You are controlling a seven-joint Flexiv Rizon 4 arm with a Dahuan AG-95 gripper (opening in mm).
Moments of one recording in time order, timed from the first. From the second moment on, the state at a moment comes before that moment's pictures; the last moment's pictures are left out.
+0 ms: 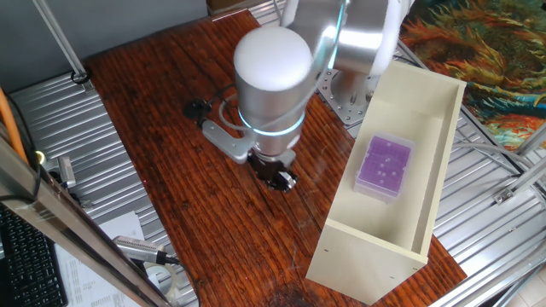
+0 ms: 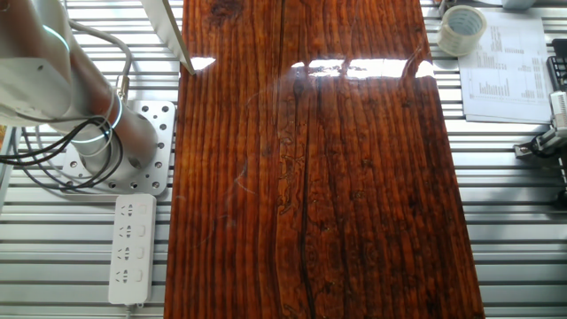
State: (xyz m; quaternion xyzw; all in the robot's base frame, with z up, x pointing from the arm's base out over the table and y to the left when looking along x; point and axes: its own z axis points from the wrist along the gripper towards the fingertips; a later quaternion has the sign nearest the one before) arm 0.457 0.266 0.212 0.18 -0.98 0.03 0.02
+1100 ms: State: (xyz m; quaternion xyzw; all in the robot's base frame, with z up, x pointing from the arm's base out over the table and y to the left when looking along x) arm 0.454 0.277 0.215 0.21 -0.98 0.02 0.01
